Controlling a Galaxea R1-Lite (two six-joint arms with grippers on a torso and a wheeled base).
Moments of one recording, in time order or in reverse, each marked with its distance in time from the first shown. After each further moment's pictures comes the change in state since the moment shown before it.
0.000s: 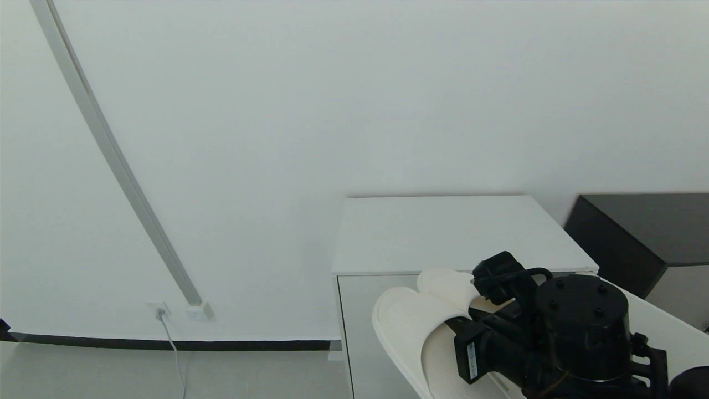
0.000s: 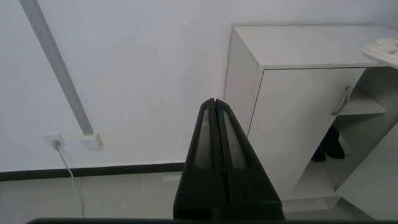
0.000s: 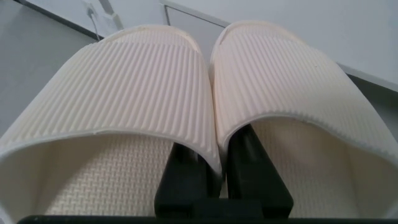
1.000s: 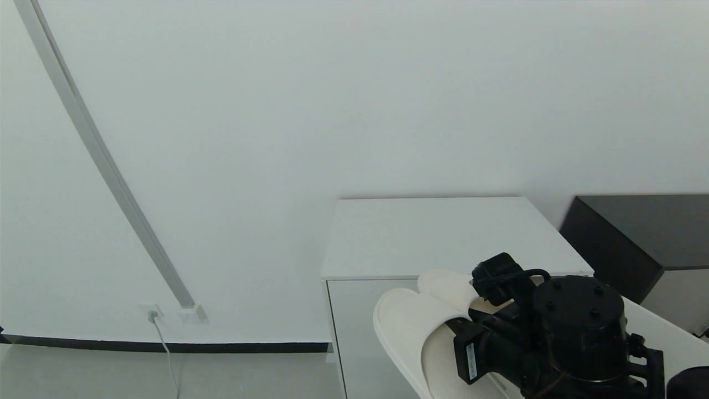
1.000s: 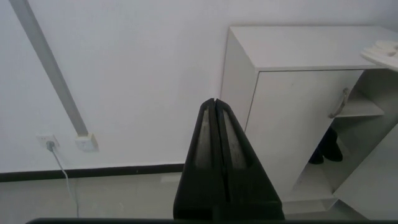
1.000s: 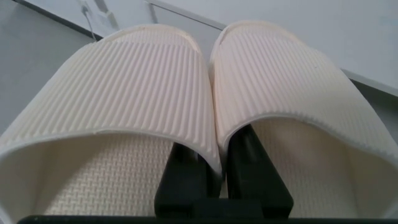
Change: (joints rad) left arm 0.000 0.000 0.000 0.000 0.000 -0.002; right arm 0.005 0.005 0.002 -0.001 -0.004 0.003
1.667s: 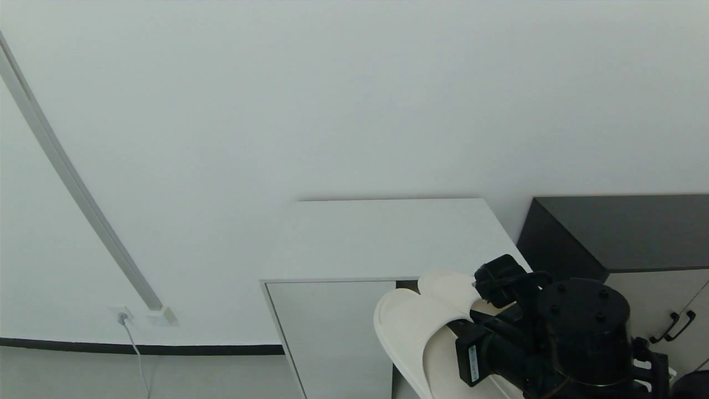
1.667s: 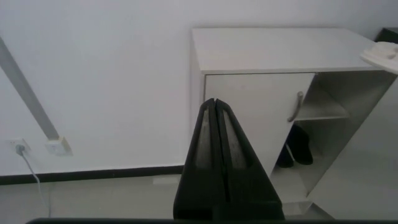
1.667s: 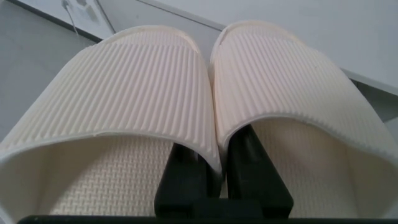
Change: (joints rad) left arm 0.000 0.000 0.000 -0.001 0.001 -0.003; right arm -0.002 0.000 0.016 -0.024 0.002 0.001
